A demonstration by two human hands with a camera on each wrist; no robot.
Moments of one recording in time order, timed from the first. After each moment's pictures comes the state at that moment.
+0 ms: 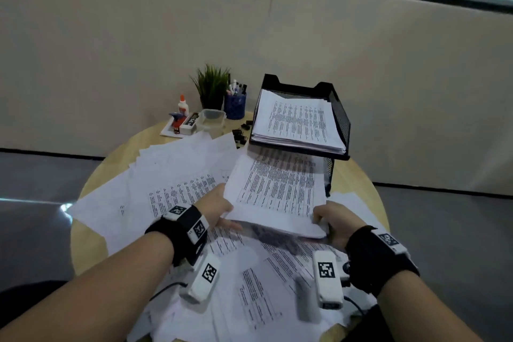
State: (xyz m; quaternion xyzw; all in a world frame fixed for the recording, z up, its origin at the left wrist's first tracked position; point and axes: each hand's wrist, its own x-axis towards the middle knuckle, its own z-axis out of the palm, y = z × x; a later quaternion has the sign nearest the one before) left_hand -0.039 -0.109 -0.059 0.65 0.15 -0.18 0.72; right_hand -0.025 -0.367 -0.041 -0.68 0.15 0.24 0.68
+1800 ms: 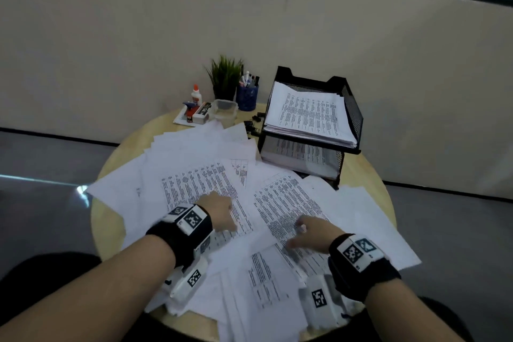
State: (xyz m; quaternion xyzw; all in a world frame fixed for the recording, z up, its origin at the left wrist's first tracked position) left_hand -0.070 -0.101 -0.055 0.97 0.04 -0.23 0.11; right_hand -0.061 -0.331 -0.046 -0.94 -0.08 0.29 0.14
